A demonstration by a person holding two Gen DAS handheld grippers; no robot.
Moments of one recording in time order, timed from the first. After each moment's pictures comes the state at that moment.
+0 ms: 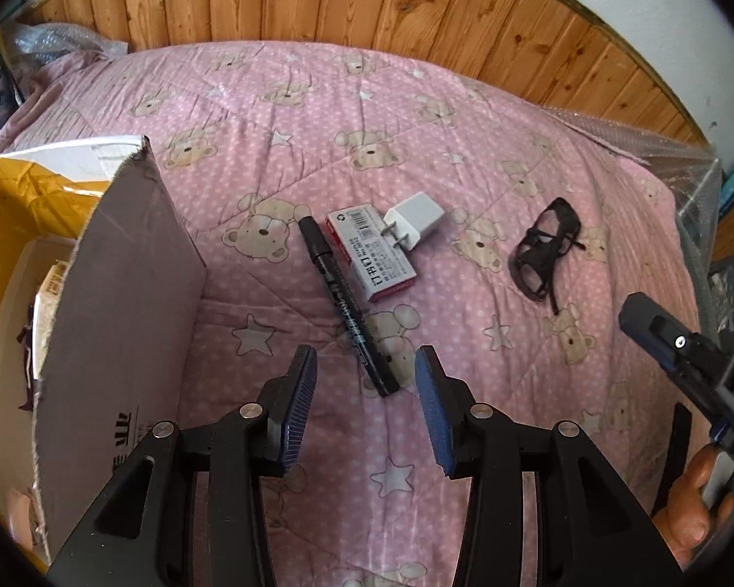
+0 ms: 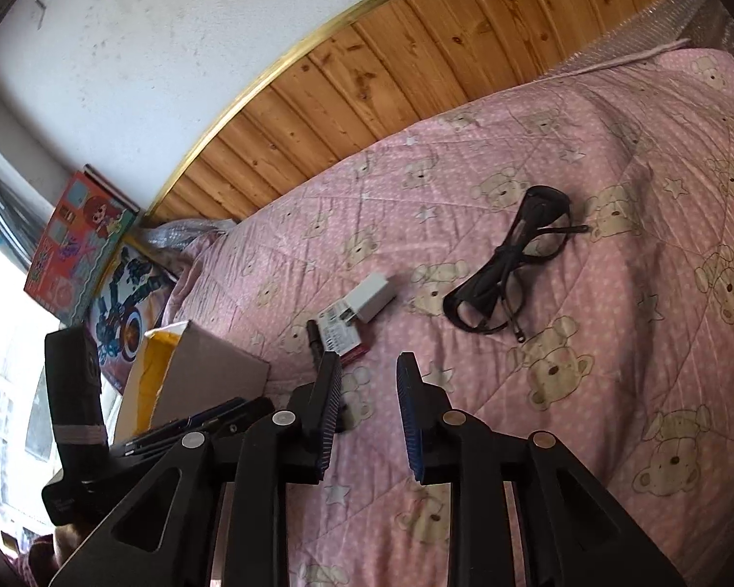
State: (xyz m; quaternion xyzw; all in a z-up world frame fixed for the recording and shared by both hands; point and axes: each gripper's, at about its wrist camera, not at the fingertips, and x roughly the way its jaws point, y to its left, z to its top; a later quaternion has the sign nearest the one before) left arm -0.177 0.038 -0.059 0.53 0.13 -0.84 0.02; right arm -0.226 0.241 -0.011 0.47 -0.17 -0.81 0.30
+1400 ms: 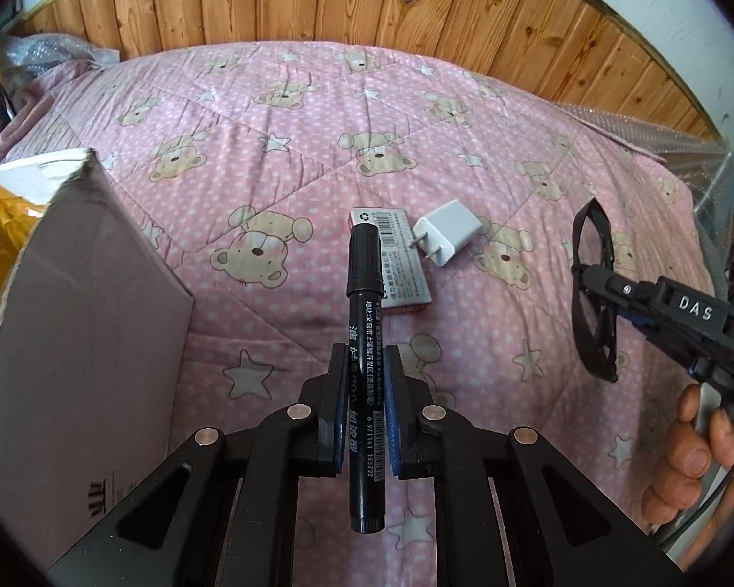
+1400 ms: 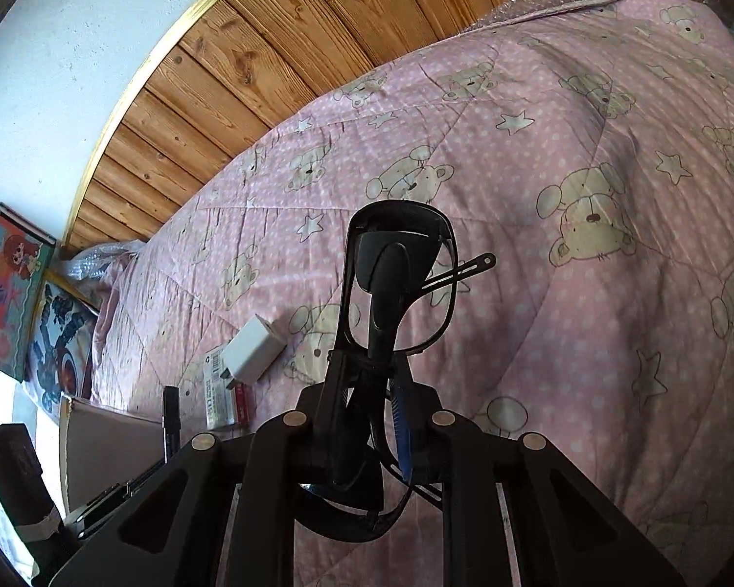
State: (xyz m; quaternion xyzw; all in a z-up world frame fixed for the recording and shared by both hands) left arm -0.193 0.037 -0.076 0.52 0.11 -0.85 0.02; right arm -0.294 0.237 -0.086 0.53 -0.17 -0.81 0.22
